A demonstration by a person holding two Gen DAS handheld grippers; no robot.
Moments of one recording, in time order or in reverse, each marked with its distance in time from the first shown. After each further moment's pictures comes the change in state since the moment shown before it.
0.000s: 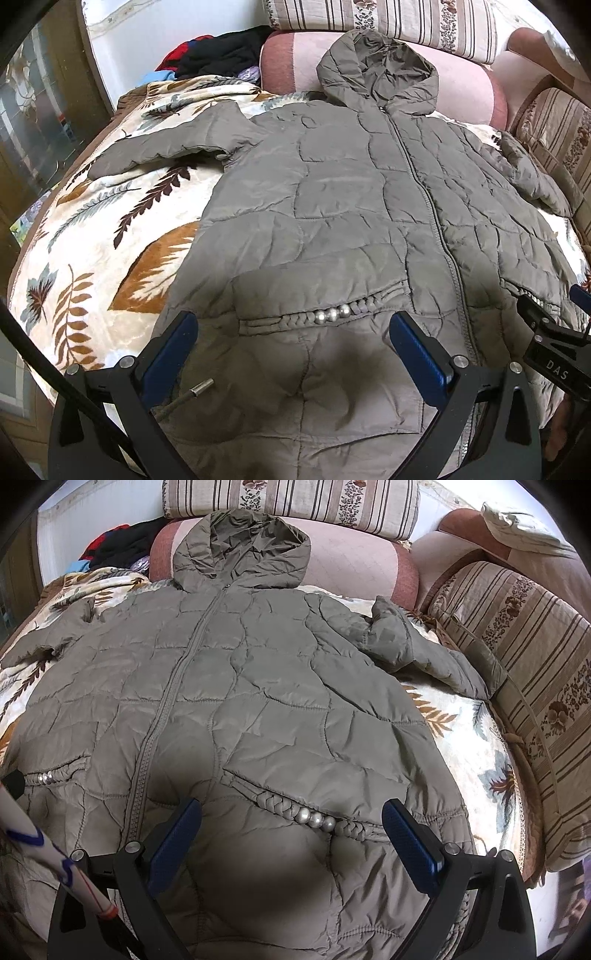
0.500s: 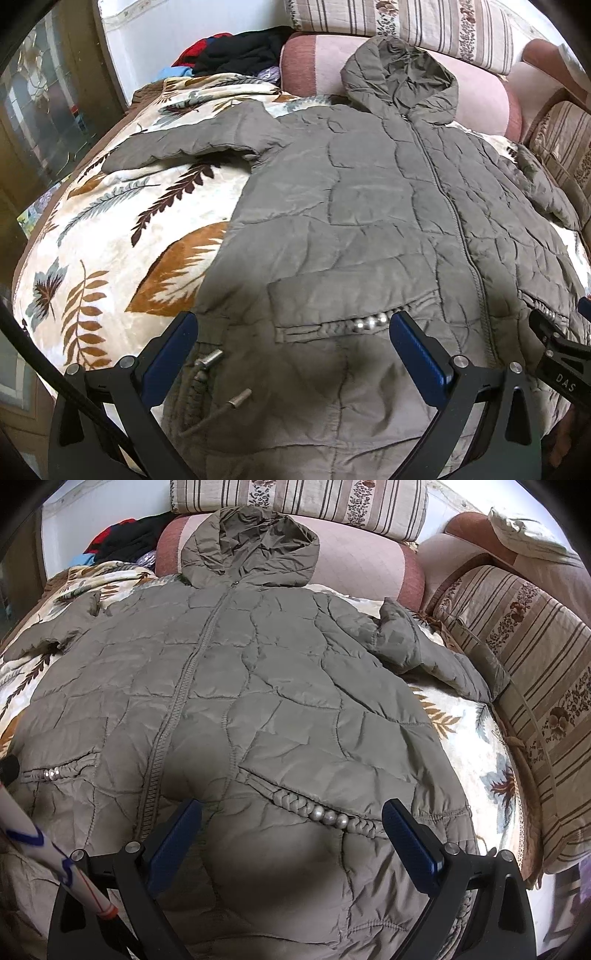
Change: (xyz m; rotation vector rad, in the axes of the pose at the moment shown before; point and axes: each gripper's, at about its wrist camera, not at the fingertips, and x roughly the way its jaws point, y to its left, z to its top) left arm 0.004 0.027 0.003 -0.042 -0.006 0.028; right arm -0.004 0.013 0.001 -0.028 0.011 -0.003
